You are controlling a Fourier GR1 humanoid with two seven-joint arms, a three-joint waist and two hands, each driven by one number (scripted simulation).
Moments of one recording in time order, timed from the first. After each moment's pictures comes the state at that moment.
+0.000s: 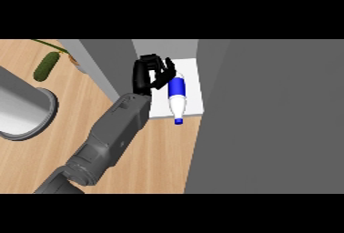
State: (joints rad) left arm -1.04 0.00 -0.29 -0.27 0.58 0.58 -0.62; right arm 0.27 -0.35 0.55 -2.48 0.03 -0.27 0.16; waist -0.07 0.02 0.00
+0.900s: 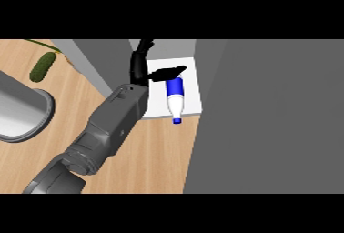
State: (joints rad) left arm -1.16 0.01 -0.24 -0.12 0.57 0.54 -0.65; right arm 0.29 -0.36 0.52 -2.48 0.00 -0.23 0.10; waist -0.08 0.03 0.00
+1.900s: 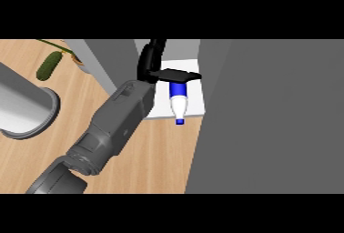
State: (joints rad) left arm -1.15 0.00 -0.24 -0.25 0.61 0.20 -0.69; right arm 0.31 -0.36 0.50 -2.48 0.00 -0.22 0.11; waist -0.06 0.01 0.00
